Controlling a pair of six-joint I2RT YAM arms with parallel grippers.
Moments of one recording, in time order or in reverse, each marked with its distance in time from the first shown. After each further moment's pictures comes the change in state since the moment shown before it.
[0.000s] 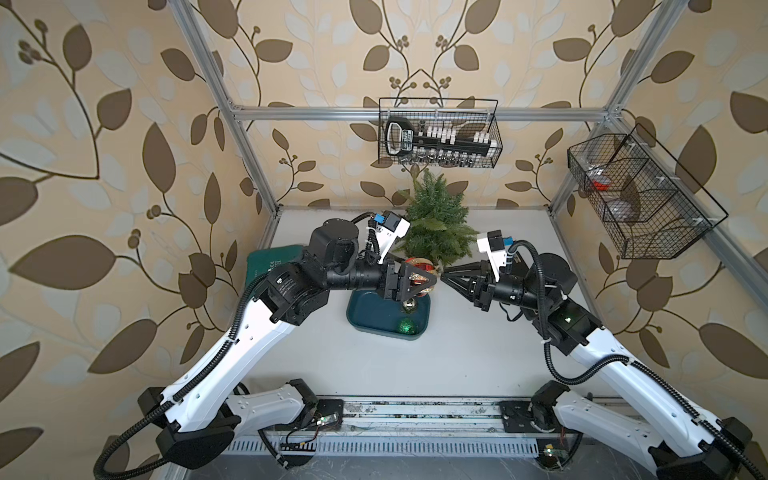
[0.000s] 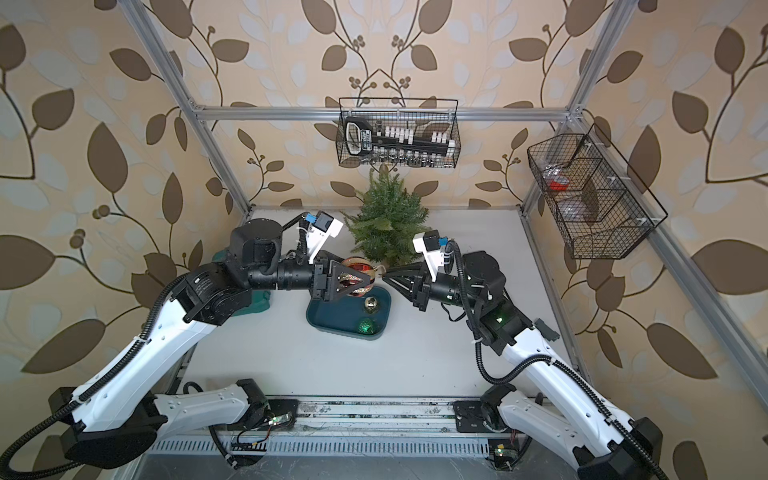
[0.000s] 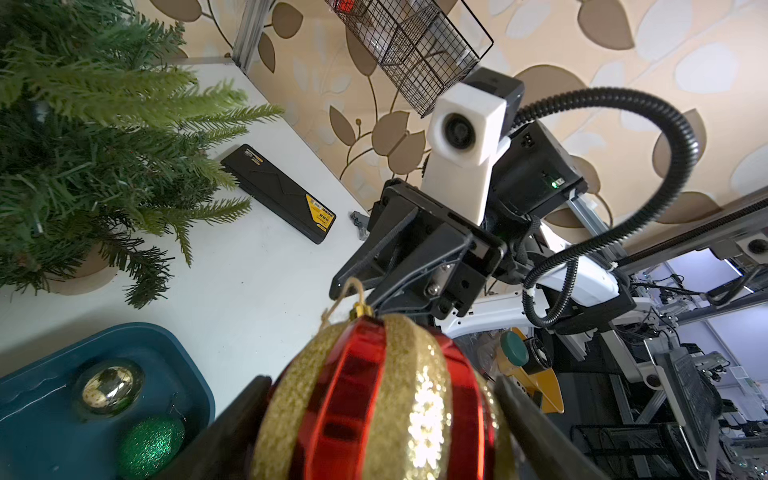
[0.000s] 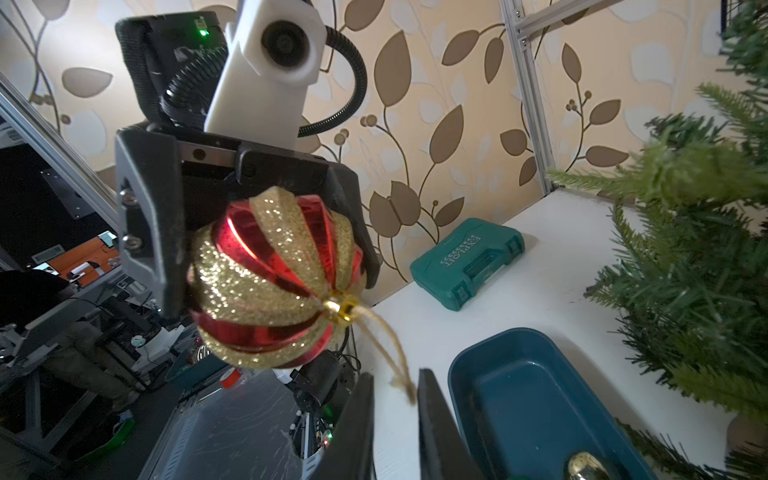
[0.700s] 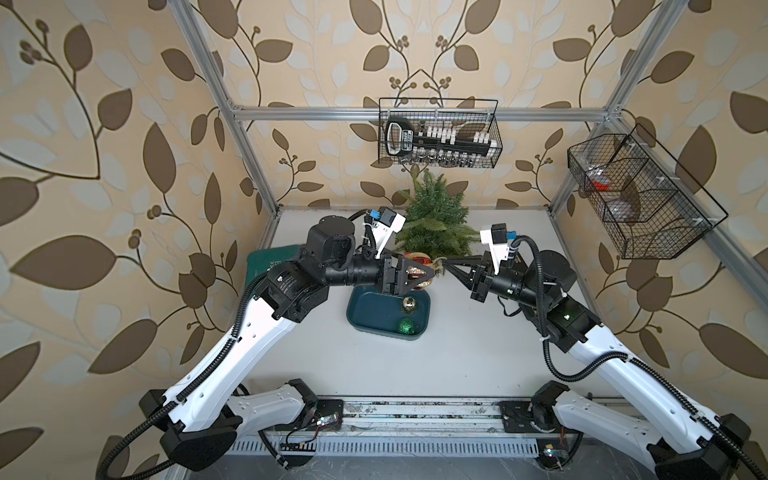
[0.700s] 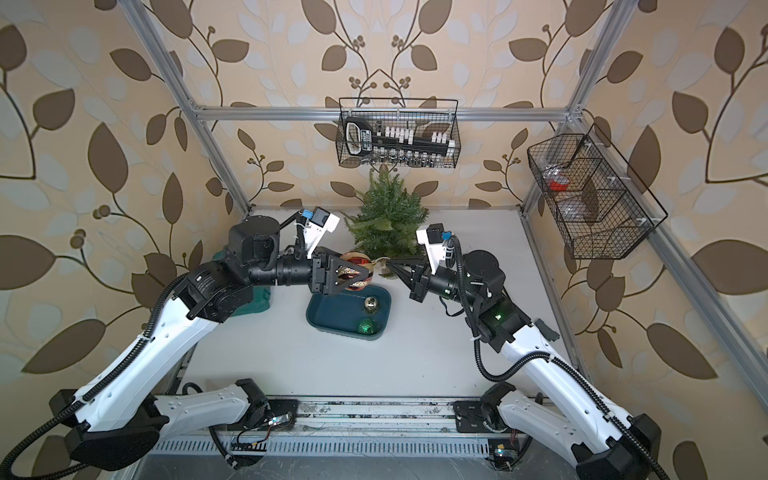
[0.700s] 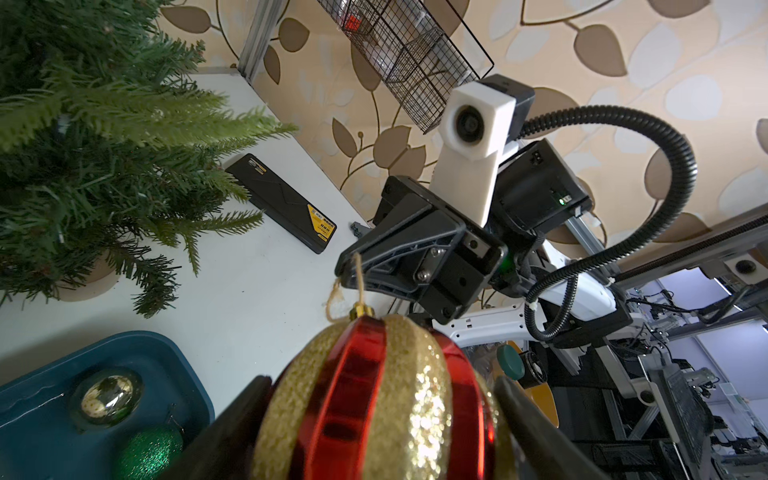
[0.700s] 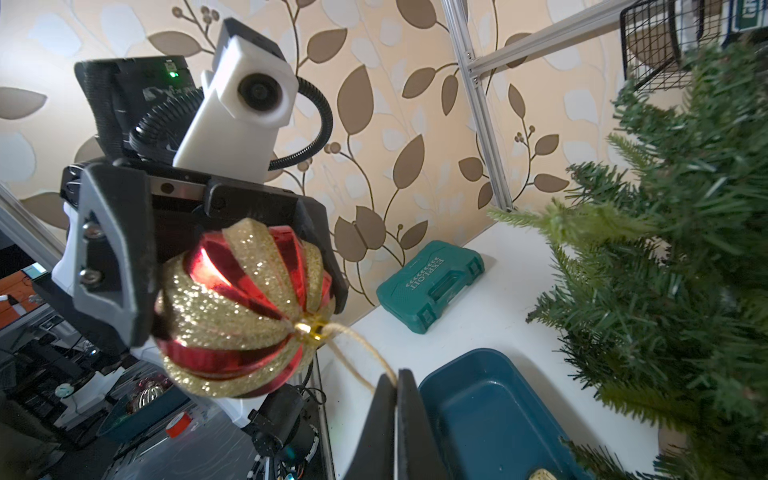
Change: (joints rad) left arm 0.060 0.005 -0.021 0.051 0.035 -0.028; right arm 0.002 0.019 0.035 0.008 0.142 -0.014
